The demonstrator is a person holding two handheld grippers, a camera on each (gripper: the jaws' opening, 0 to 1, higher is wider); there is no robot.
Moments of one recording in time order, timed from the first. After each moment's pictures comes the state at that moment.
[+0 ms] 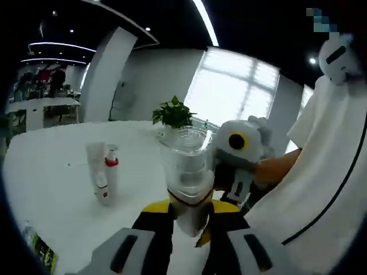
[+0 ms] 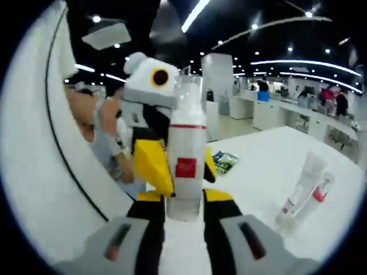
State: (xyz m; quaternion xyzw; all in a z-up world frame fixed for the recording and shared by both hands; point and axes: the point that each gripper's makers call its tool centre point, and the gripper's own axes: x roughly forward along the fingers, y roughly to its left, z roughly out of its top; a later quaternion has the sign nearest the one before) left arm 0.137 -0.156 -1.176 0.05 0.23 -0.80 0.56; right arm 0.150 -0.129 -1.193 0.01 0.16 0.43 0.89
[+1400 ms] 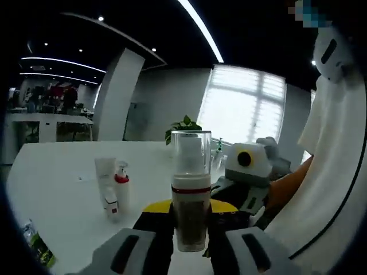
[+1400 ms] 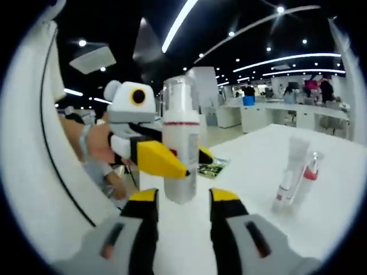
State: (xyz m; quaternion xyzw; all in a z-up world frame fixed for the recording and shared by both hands) left arm 0.168 -0.180 -1.185 0.00 0.18 -0.72 0.67; right arm 0.161 -0.167 -1.208 0.02 0.15 0.34 0.93
